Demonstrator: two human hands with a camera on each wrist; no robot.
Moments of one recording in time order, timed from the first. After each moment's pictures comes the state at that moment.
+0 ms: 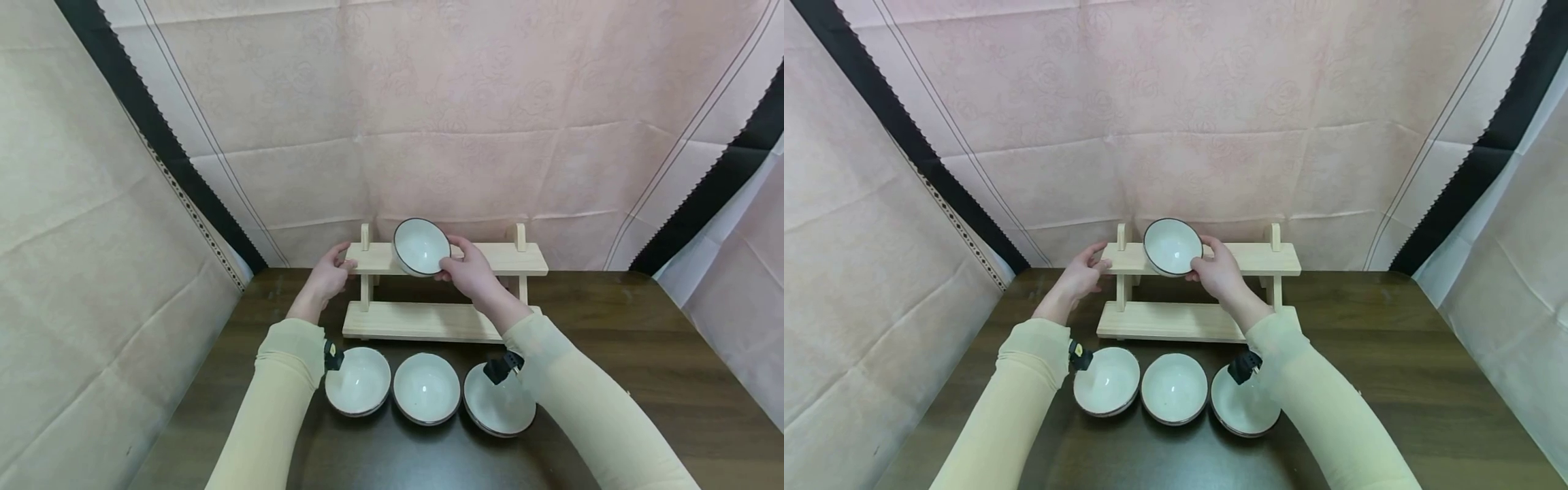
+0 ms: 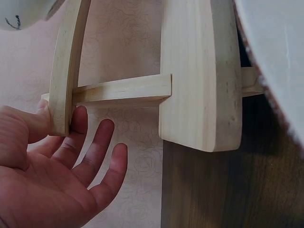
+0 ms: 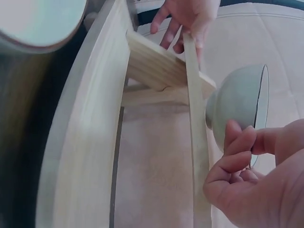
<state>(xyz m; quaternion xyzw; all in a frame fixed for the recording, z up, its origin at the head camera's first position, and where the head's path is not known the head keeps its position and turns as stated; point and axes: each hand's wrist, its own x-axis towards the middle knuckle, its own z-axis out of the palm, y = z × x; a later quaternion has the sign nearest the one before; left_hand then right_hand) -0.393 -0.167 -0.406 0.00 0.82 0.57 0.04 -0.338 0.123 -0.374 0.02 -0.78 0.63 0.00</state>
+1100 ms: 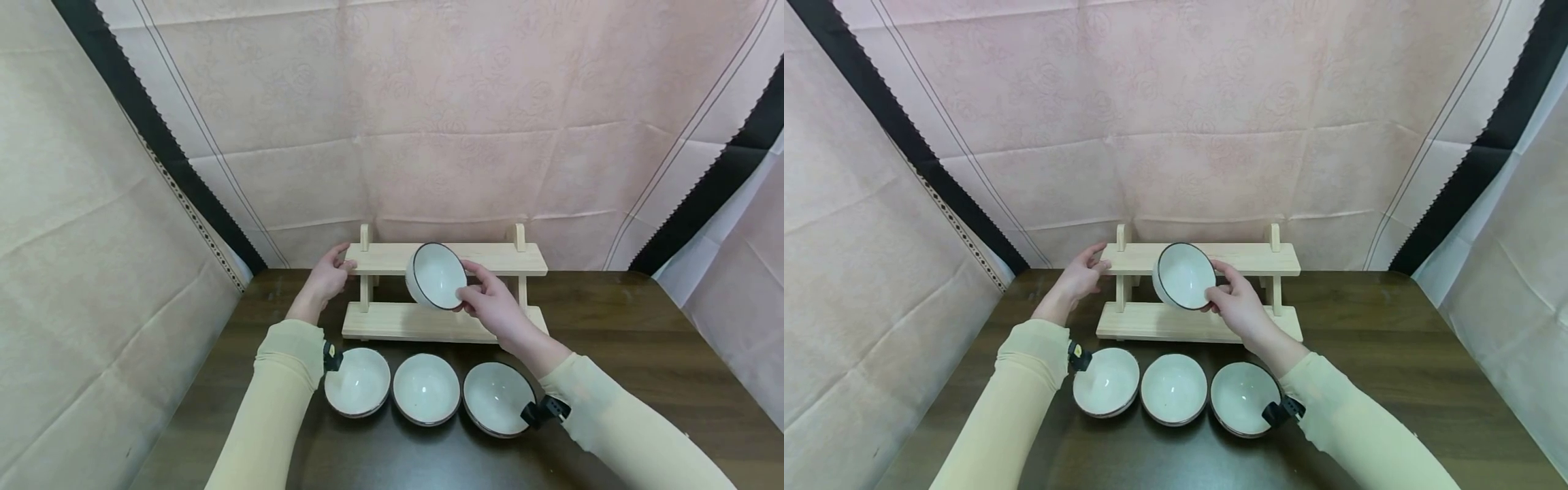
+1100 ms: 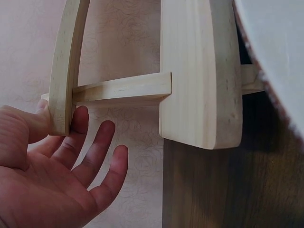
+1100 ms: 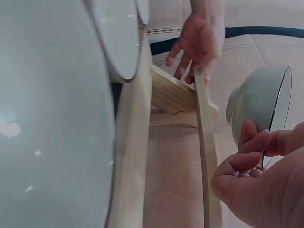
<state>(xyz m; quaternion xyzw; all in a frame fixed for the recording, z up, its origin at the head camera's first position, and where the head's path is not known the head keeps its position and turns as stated) -0.390 -0.167 -0.406 0.01 0.83 0.56 0.04 -0.279 0.155 -0.395 0.06 -0.78 0.62 -0.03</state>
